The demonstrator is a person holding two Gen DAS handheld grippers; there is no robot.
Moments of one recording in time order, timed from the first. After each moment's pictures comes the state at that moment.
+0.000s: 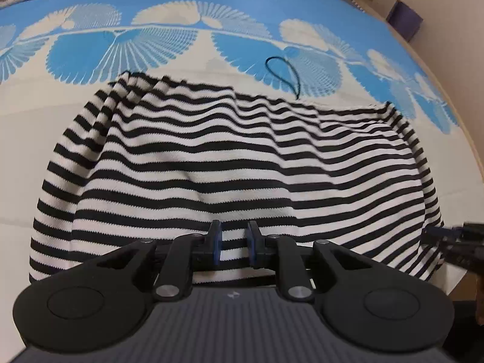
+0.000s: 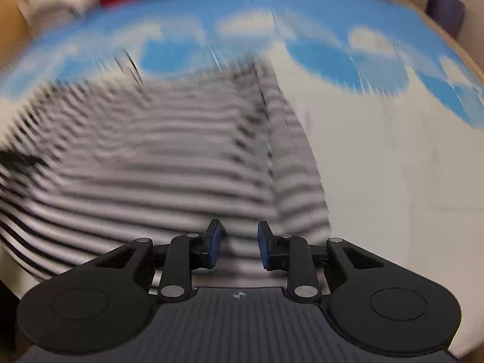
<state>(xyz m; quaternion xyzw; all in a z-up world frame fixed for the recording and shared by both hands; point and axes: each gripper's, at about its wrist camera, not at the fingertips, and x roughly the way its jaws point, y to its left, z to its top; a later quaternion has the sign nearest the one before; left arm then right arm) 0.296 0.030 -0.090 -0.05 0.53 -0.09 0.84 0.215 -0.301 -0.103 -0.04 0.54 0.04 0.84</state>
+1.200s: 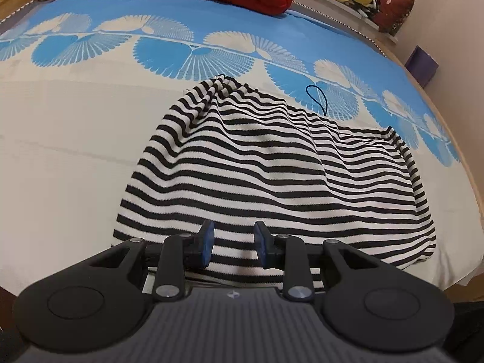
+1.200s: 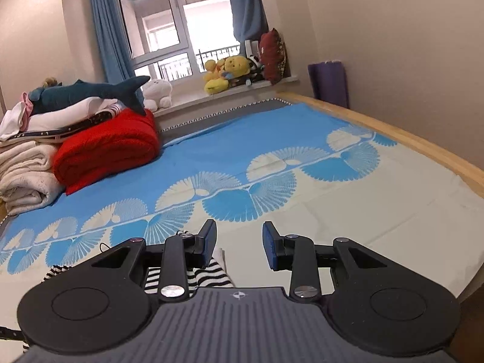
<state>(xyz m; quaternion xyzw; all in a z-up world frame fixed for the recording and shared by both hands) 0.179 0.097 -0.042 -0.11 0.48 -0.03 0.87 0.085 -0.394 0.041 0.13 0.22 -0.07 0.96</state>
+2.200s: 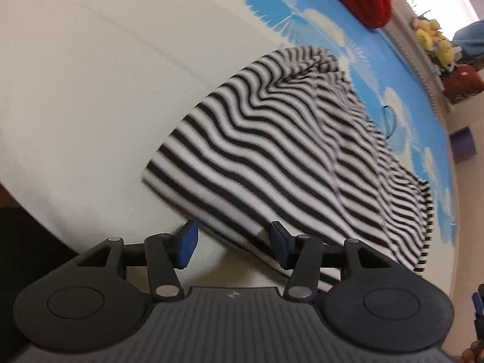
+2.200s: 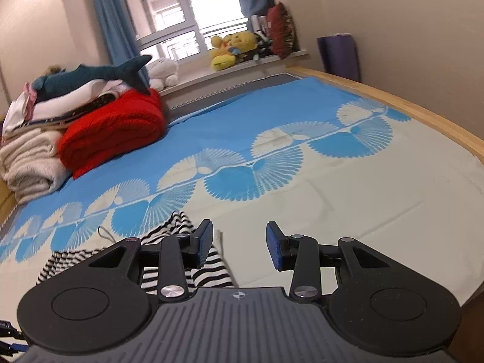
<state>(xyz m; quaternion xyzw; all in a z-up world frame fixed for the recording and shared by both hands) 0.168 0.155 -0.097 -0.30 0.53 0.07 0.79 0.108 -0.416 0.008 0.14 0.27 -0.04 0.95</state>
